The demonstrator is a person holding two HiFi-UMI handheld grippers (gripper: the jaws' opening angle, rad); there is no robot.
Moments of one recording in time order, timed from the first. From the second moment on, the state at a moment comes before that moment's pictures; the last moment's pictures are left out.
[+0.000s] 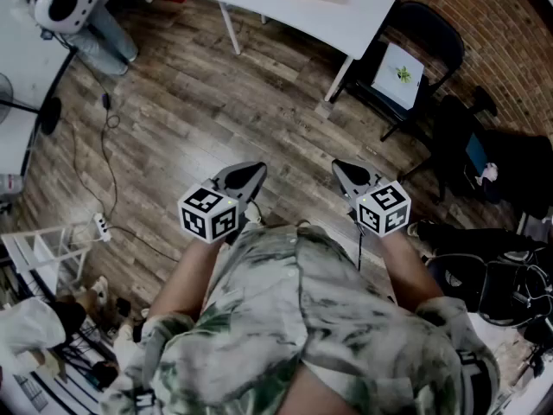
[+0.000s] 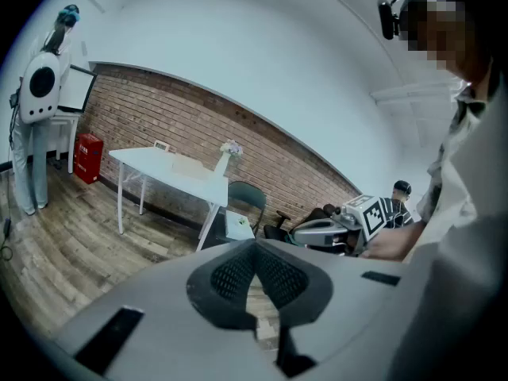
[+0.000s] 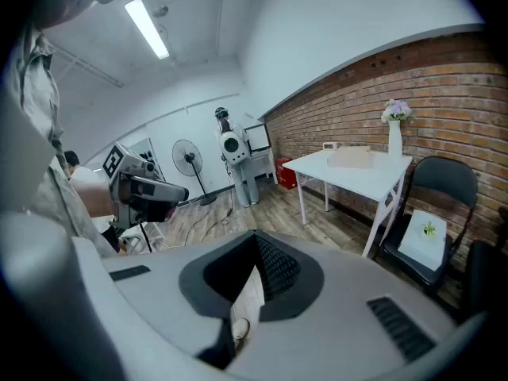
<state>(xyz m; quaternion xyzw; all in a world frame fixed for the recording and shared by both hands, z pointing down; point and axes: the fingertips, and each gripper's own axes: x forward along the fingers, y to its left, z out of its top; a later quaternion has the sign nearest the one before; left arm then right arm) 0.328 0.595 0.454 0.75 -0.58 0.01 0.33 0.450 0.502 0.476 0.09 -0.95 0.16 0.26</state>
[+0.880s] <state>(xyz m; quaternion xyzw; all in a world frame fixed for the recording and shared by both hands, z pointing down) 0.118 0.563 0.485 0.75 -0.57 0.01 0.34 0.227 0.505 0.494 0.04 -0.95 0.17 0.28</state>
